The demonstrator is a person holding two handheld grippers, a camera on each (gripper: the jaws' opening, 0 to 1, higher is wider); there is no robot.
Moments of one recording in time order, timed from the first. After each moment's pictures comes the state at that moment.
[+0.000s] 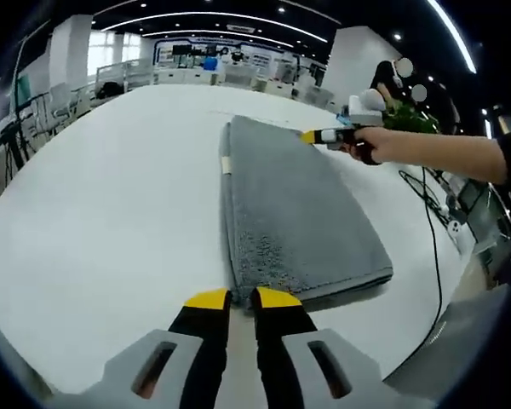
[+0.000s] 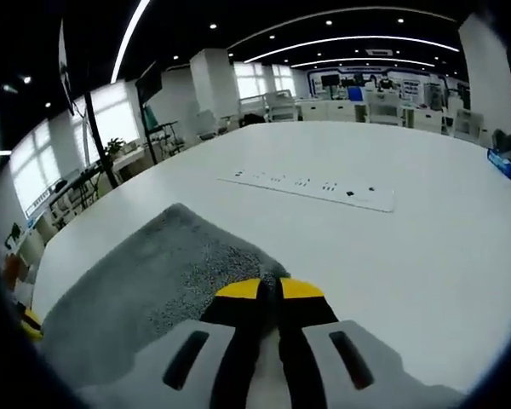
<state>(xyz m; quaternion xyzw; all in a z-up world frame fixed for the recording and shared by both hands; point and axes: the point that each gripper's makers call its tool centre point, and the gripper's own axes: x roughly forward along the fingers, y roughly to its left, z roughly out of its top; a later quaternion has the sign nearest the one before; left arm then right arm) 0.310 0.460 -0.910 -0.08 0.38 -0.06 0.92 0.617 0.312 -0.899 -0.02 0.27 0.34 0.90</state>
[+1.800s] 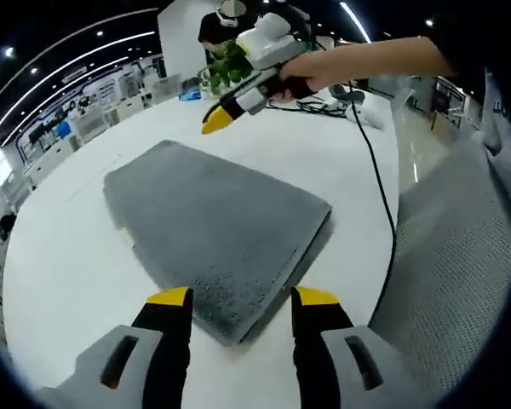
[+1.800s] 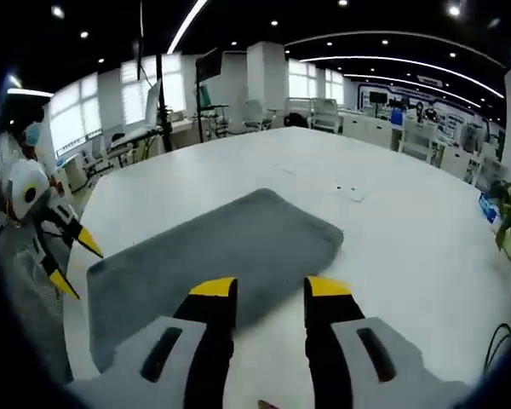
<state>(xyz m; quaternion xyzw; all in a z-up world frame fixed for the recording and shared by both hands) 0.306 0.306 -0.889 0.23 0.35 -0.36 0.84 0.480 0.183 -0.852 -0.13 0.25 0.45 0.85</state>
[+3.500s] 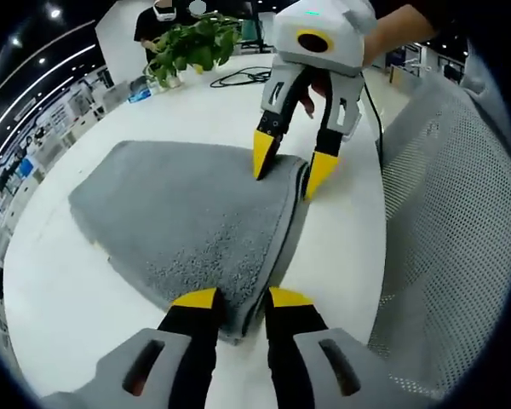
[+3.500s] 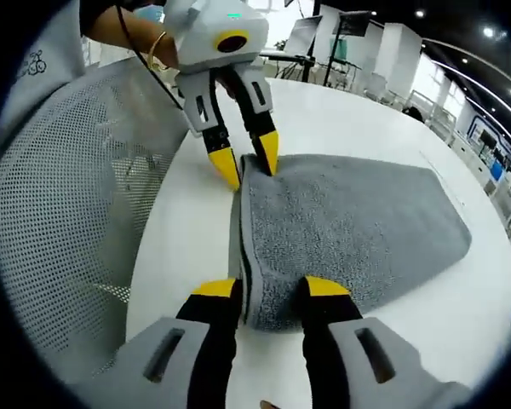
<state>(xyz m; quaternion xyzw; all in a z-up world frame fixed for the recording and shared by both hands) 0.305 0.310 -0.908 0.30 0.34 -0.43 0.78 0.308 0.217 -0.915 -0.32 0.25 0.62 0.67</state>
